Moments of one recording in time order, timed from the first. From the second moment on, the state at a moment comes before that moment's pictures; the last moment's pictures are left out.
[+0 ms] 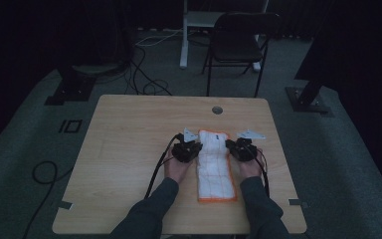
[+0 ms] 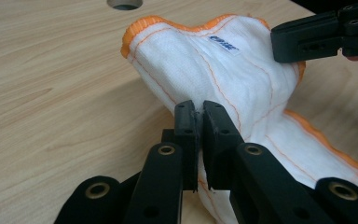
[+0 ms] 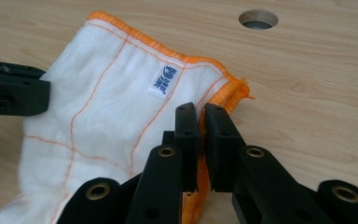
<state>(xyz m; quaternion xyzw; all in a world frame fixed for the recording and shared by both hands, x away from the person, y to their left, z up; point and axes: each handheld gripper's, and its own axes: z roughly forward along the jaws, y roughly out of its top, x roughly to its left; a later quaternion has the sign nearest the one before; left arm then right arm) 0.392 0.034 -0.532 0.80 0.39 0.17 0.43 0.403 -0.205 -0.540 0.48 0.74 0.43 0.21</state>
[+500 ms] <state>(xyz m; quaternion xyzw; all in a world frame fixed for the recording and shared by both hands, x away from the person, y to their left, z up) 0.332 0.036 -0.553 0.82 0.35 0.16 0.43 0.347 -0.212 -0.554 0.46 0.75 0.43 0.19</state>
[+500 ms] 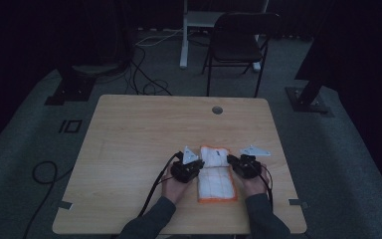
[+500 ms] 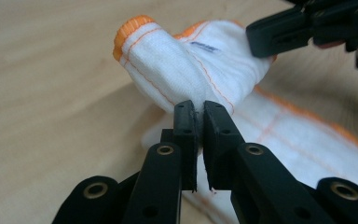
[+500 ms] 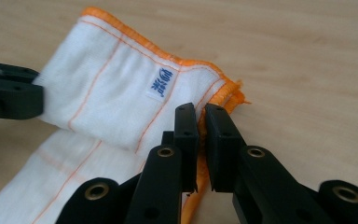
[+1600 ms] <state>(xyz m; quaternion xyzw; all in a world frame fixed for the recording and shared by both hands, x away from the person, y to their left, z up) 0.354 0.044 -0.562 0.82 0.36 0.16 0.43 0.342 -0.207 -0.566 0.50 0.73 0.43 0.20</state>
